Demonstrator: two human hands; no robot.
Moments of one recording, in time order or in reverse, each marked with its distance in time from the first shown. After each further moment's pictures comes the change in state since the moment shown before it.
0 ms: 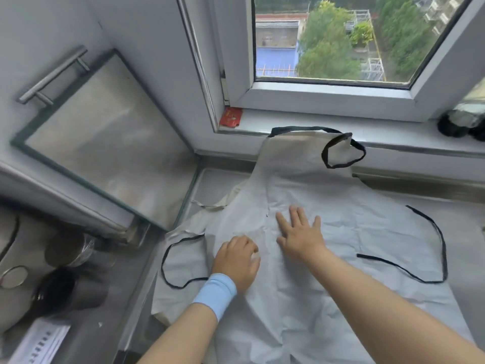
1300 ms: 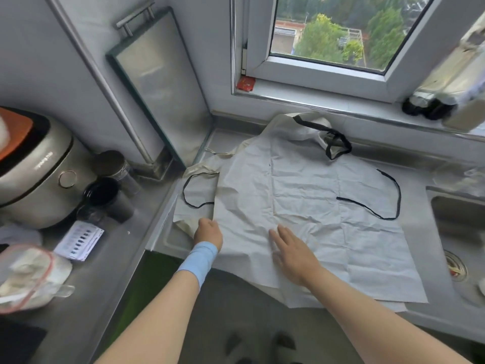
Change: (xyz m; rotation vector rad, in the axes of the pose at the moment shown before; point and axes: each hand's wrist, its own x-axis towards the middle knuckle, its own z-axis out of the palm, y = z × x) left_hand -0.162 -0.004 -0.012 -0.830 0.062 -0.958; right_hand -0.208 -0.053 0.109 0.227 0.080 -0.213
